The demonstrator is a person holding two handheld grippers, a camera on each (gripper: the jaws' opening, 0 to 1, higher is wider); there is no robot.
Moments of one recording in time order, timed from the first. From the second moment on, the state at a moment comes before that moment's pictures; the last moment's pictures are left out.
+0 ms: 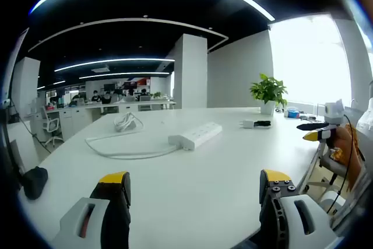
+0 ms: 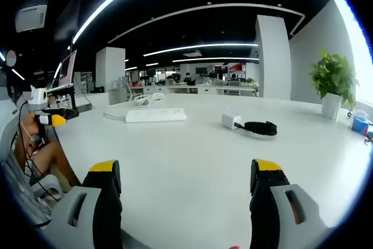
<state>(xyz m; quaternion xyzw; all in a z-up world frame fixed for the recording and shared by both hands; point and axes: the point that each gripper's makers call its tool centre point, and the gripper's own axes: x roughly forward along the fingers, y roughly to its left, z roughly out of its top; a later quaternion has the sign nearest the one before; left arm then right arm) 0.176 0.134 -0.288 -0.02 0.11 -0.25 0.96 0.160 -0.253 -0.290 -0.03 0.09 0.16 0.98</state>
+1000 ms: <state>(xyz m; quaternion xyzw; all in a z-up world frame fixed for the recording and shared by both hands) 0.184 0.119 -0.292 -0.02 0.11 -0.26 0.96 0.168 -0.251 -0.293 -0.02 0.08 0.16 0.98</state>
